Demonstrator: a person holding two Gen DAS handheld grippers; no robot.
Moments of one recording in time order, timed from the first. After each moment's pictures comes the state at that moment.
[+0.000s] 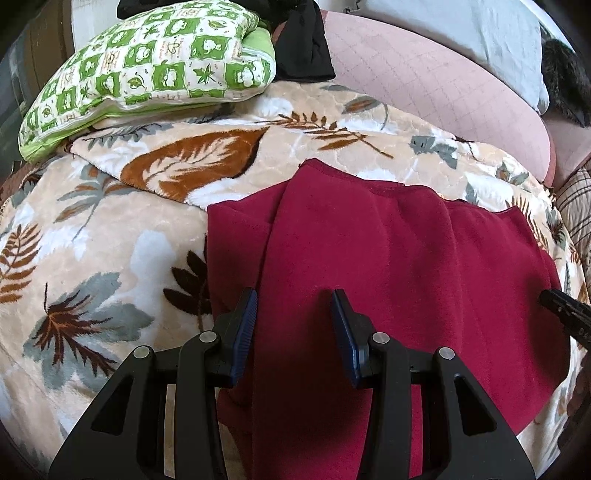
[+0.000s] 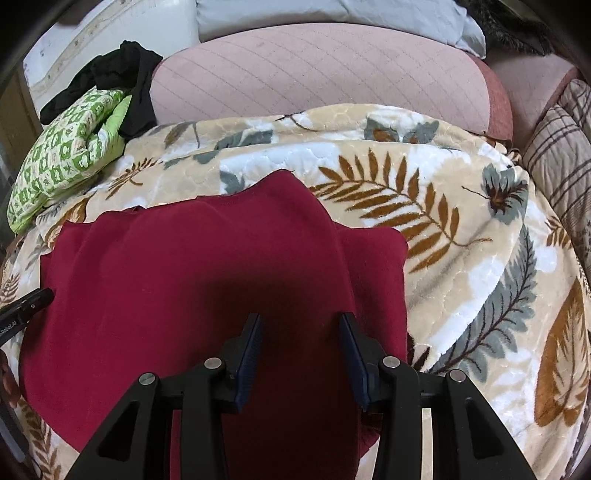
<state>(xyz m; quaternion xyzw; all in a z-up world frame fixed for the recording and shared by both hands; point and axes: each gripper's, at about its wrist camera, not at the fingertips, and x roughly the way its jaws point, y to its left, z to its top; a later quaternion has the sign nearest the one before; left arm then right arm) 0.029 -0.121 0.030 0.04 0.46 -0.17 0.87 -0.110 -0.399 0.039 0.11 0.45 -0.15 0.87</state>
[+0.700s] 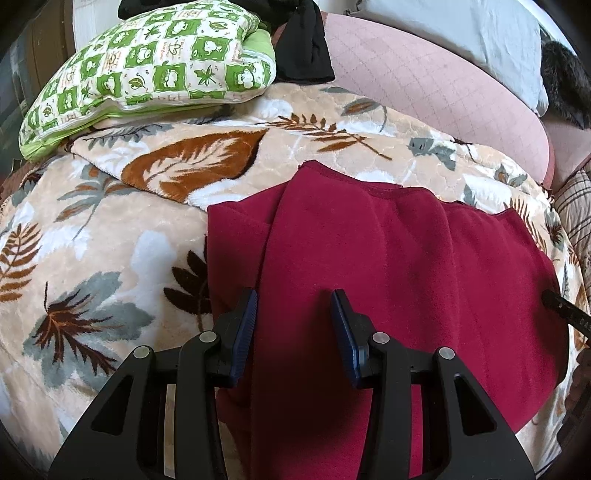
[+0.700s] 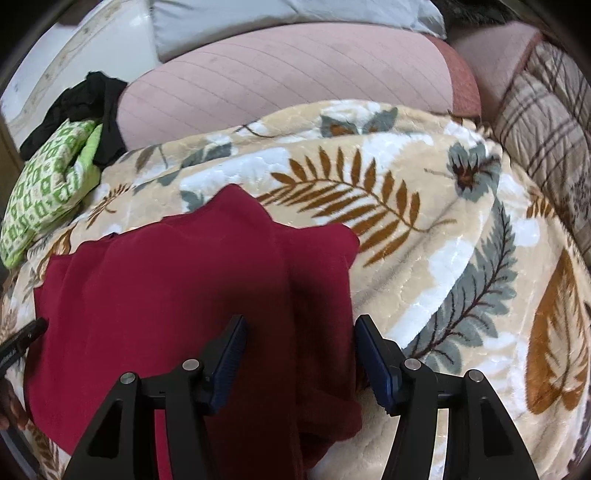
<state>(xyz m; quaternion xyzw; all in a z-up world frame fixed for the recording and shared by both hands) 0.027 -0.121 0.033 0.04 0.45 -0.17 0.87 -0.124 -0.436 0.033 0.18 0.44 -0.19 0.86</state>
